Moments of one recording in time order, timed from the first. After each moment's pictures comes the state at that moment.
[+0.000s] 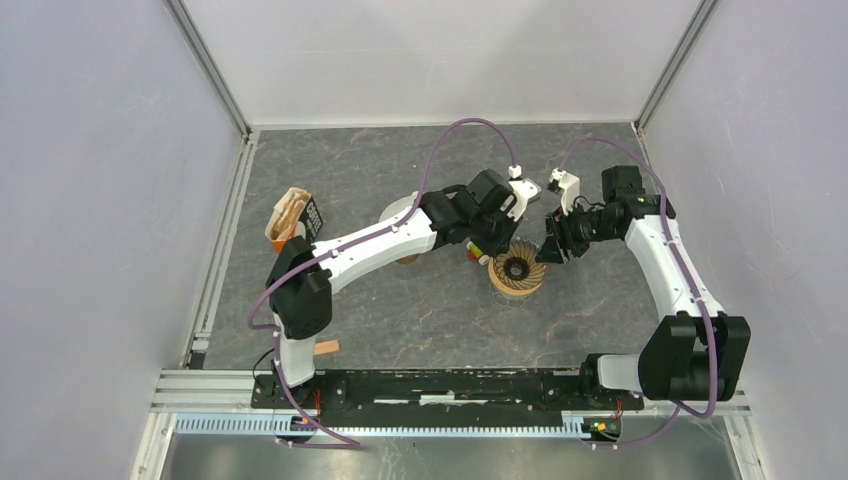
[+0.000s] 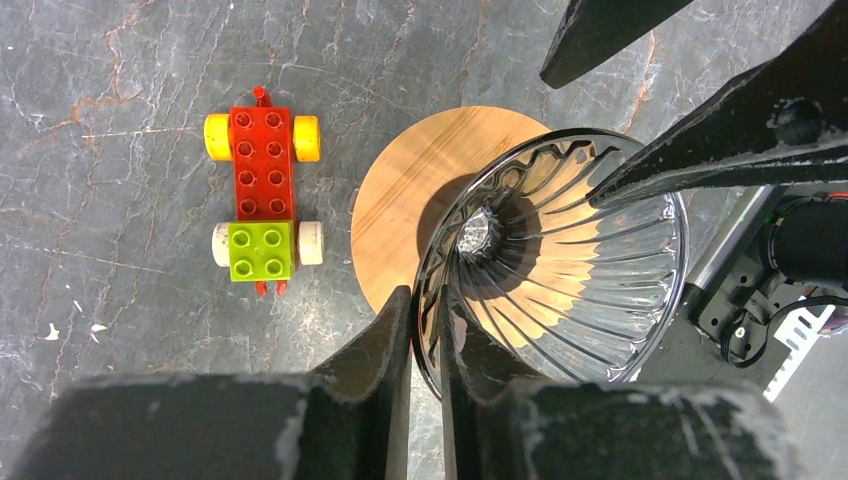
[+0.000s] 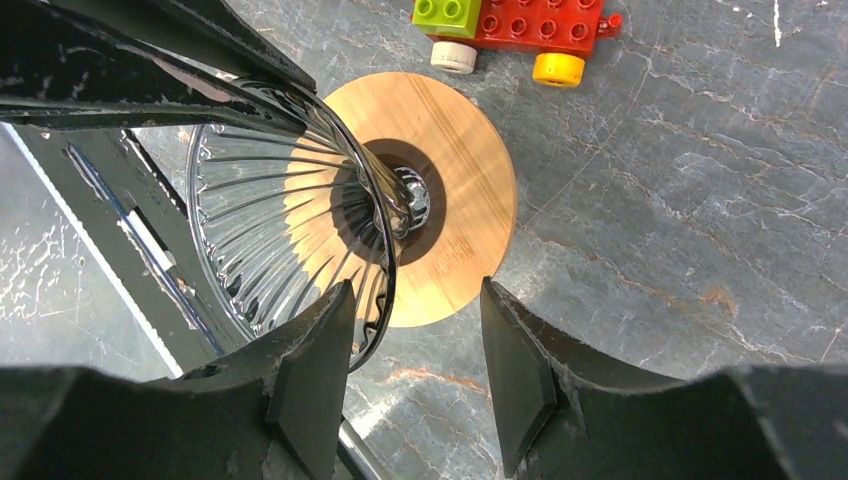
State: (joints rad) left arm -0.98 1.91 1.70 -0.58 0.11 -0.12; right arm -0.02 1.32 1.09 -0.97 -0.76 -0.55
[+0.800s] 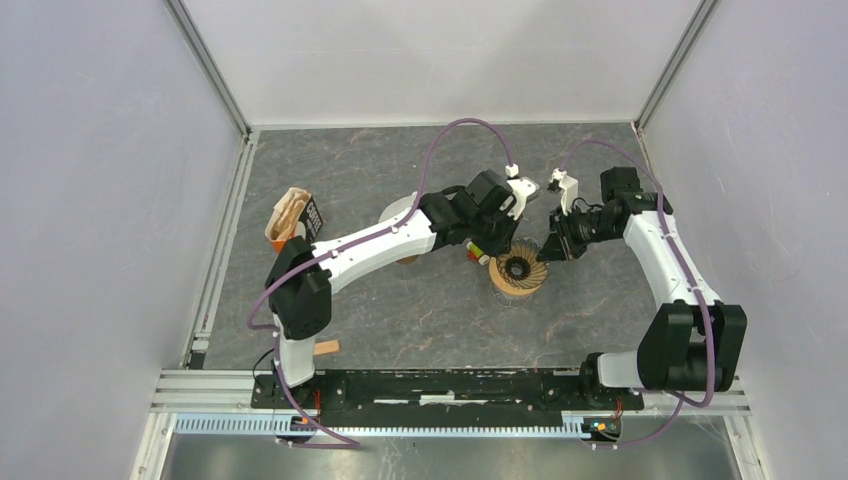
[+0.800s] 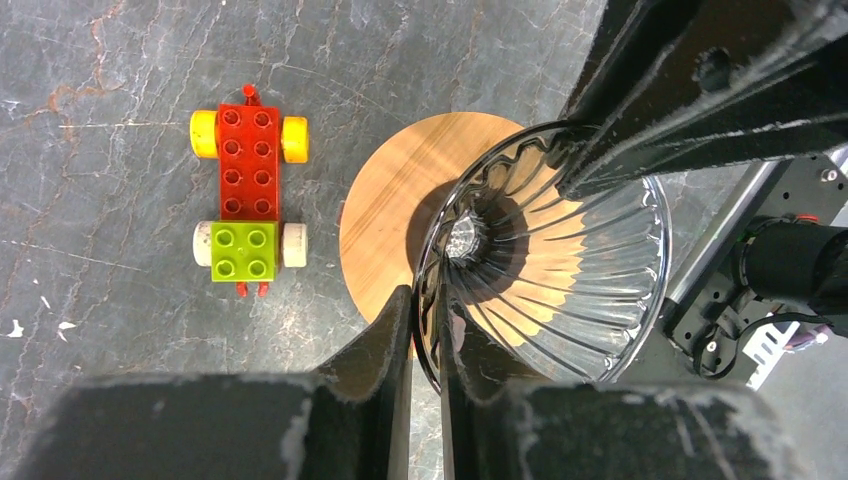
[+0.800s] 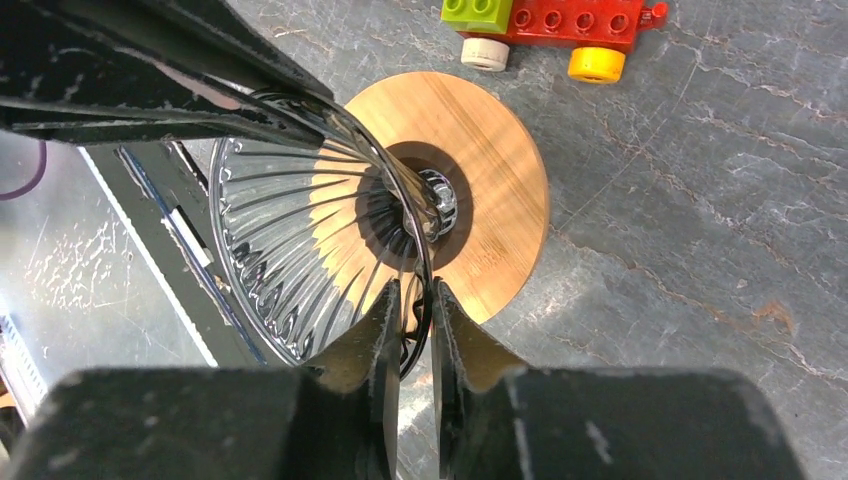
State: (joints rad) left arm -0.98 1.90 1.68 -0.55 0.10 -0.19; right arm -0.04 1.35 1.07 -0.99 -0.83 -0.55
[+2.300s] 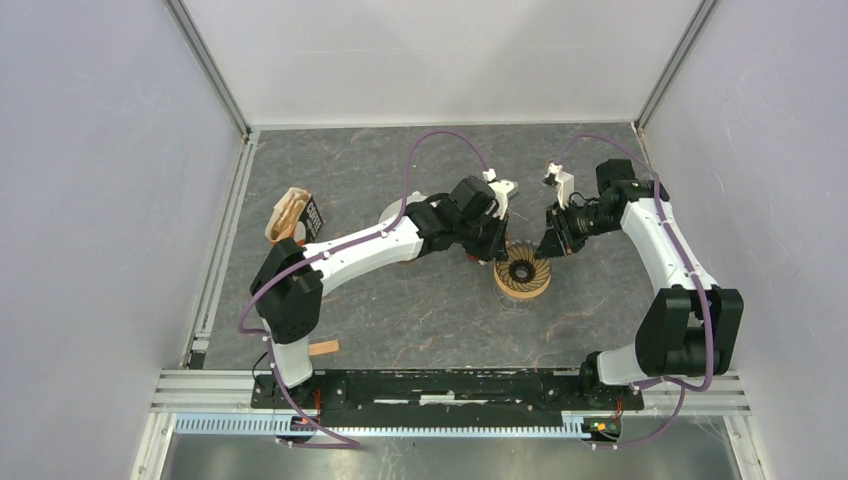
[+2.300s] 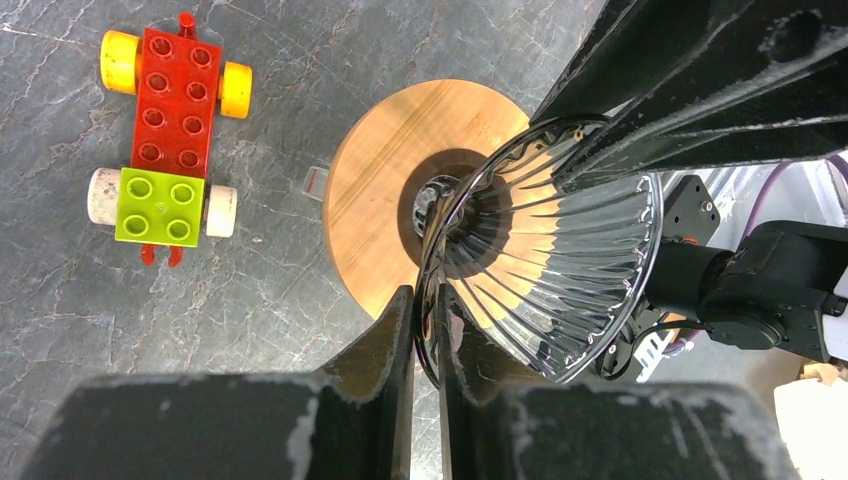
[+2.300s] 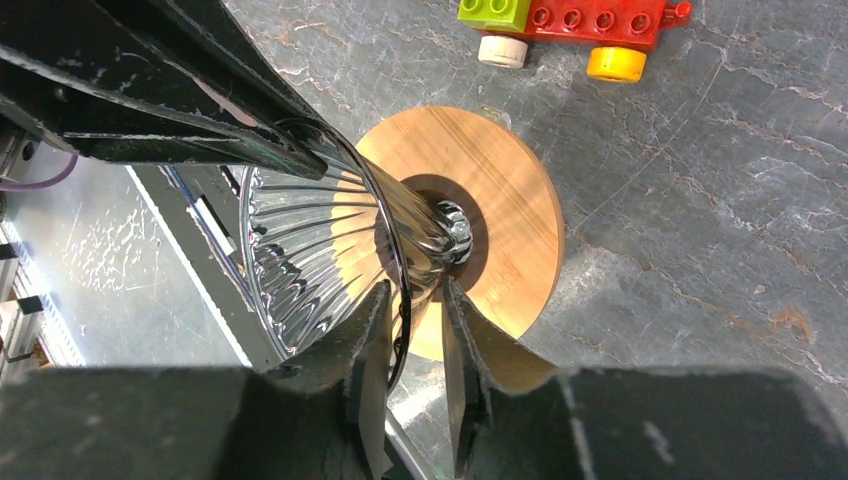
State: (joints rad) left arm -0.95 1.83 1.50 -0.40 0.22 -0.42; right arm -0.03 1.44 1.17 -1.07 -0.83 -0.56
